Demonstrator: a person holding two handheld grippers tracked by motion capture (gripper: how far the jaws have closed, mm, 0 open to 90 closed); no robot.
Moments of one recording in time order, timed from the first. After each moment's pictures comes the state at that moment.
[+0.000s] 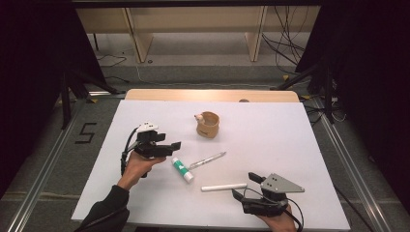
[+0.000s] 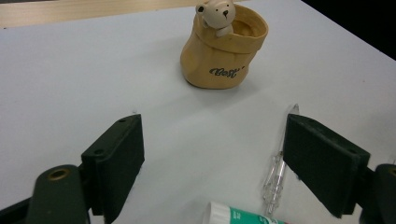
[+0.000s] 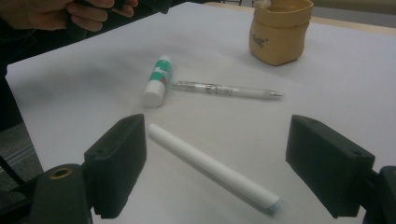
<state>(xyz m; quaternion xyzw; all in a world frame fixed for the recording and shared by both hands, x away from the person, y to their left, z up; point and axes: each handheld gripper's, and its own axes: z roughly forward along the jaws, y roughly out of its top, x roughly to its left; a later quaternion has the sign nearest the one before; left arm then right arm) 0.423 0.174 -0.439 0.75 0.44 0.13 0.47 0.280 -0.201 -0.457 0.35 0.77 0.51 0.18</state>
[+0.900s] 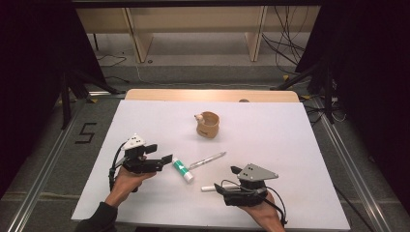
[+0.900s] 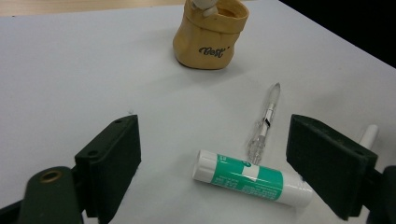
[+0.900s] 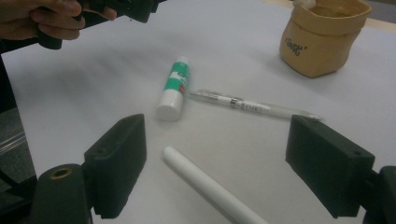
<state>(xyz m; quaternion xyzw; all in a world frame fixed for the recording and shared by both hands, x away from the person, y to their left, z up) 0.381 0.200 -0.452 0.74 0.42 0.13 0.50 0.304 -0.154 -0.449 0.33 0.80 0.48 0.16</state>
